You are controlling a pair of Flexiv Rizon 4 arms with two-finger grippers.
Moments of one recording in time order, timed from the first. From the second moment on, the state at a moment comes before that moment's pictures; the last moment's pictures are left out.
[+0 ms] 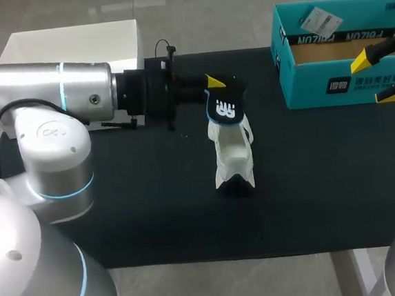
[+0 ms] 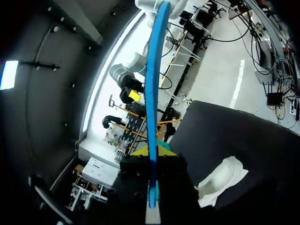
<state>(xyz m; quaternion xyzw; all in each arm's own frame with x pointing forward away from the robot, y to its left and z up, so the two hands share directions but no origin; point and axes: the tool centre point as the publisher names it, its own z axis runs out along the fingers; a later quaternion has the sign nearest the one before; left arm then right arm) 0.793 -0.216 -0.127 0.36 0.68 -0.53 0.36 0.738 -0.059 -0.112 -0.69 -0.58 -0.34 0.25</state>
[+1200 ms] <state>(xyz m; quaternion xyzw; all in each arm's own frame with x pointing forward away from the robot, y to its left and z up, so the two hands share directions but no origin) 0.765 -0.241 -0.206 0.41 0.75 -0.50 0.19 0.737 -0.059 -0.112 -0.69 -0.58 -0.34 0.25</state>
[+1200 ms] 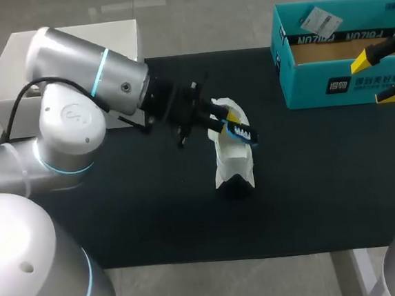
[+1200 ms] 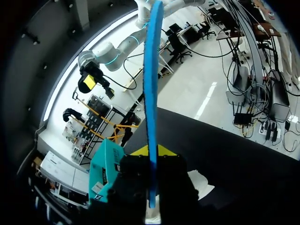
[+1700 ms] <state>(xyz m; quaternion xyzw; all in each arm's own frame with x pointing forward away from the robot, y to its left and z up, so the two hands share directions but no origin) 0.748 -0.227 -0.240 0.39 0.73 -0.51 0.22 0.737 -0.059 -0.112 -0.69 -0.58 -0.34 0.25</state>
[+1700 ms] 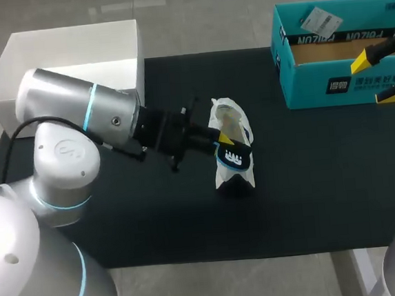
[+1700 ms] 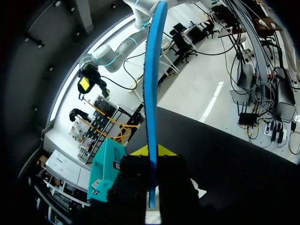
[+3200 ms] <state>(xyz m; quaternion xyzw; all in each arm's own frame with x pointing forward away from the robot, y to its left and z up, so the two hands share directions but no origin) 0.831 -0.273 -0.303 0.35 0.75 -0.51 0.23 0.737 -0.059 -0.111 -0.69 -0.58 -0.34 0.25</state>
